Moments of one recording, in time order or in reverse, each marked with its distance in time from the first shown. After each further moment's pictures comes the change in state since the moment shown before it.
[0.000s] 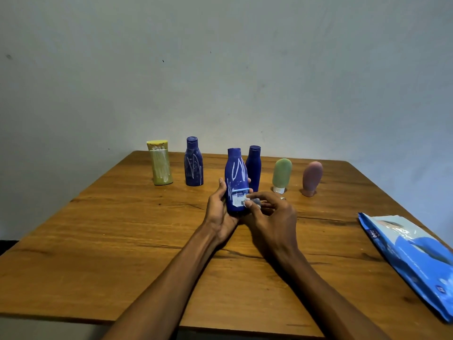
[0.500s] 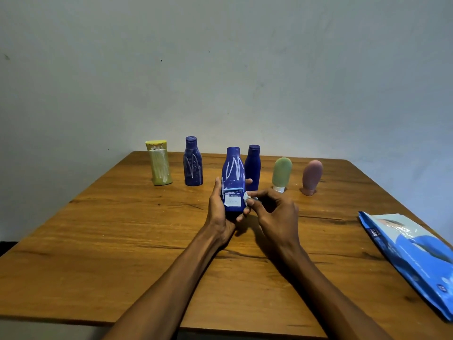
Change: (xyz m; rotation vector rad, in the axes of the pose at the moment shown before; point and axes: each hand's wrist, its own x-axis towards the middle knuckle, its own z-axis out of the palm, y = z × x) left_hand 0.003 -0.006 -0.001 0.116 -0.005 0.061; right_hand 0.001 -0.007 -0.006 0.188 -0.080 0.048
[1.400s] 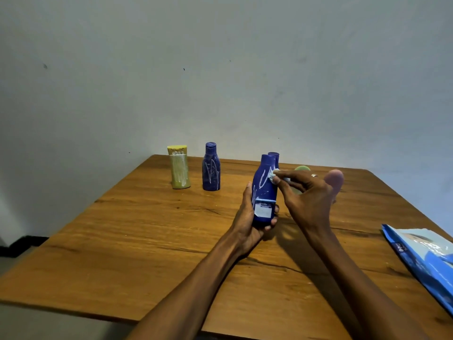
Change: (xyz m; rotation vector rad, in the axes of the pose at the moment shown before) left_hand -0.010 -0.004 0.011 0.093 -0.093 -0.078; right_hand 0.051 -0.020 -0.016 -0.200 0.098 -0.359
